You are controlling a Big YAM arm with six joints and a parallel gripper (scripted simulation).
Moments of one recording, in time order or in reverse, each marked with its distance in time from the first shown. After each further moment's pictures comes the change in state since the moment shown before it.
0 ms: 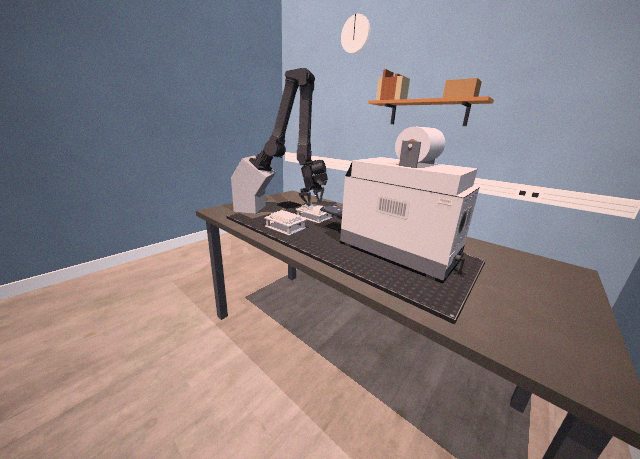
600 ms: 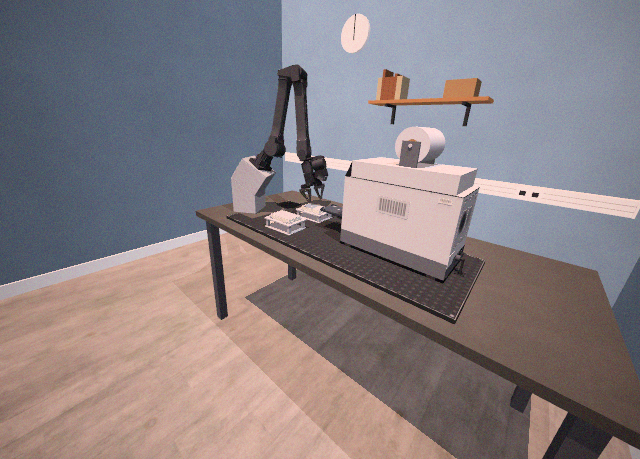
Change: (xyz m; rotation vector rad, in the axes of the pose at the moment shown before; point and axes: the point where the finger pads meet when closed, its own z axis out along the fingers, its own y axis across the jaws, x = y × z) arm -0.009 0.001 -0.019 -0.004 -0.009 0.000
